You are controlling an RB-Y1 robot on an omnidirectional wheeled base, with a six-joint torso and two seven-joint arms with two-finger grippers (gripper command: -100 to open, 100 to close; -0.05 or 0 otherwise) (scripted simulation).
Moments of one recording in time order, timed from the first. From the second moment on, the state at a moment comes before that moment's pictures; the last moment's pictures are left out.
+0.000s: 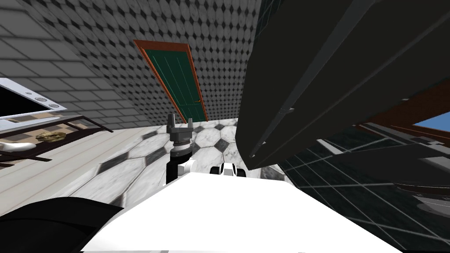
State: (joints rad) left arm 0.51 0.04 -0.04 -2.36 0.02 -0.57 0.17; right arm 0.63 -0.25 -1.17 -2.43 0.99 -0.93 0.98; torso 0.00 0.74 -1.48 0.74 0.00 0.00
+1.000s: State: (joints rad) left arm 0.51 0.04 -0.04 -2.36 0.02 -0.57 0.17; right arm 0.65 -0.31 -1.39 -2.58 1.18 -0.99 1.20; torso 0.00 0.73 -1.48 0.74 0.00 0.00
